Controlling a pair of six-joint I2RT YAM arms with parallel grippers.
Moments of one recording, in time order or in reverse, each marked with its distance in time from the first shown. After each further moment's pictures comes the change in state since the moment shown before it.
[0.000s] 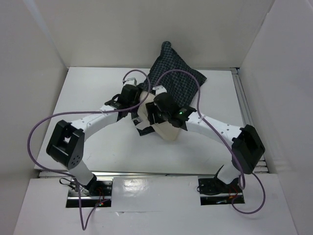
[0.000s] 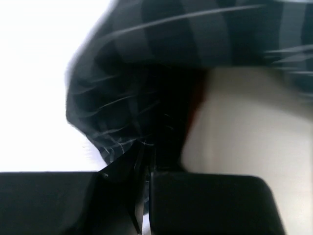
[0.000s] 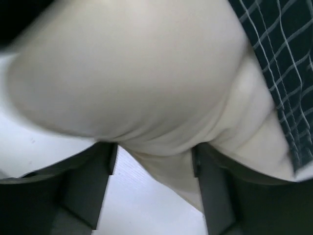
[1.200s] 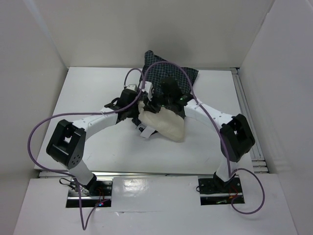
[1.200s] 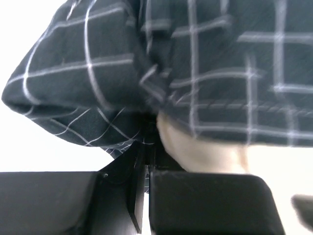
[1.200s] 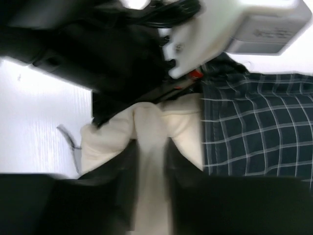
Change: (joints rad) left arm 0.016 0.018 -0.072 -0.005 0.084 0.049; right arm -0.185 0.151 0.136 0.162 -0.739 -0.852
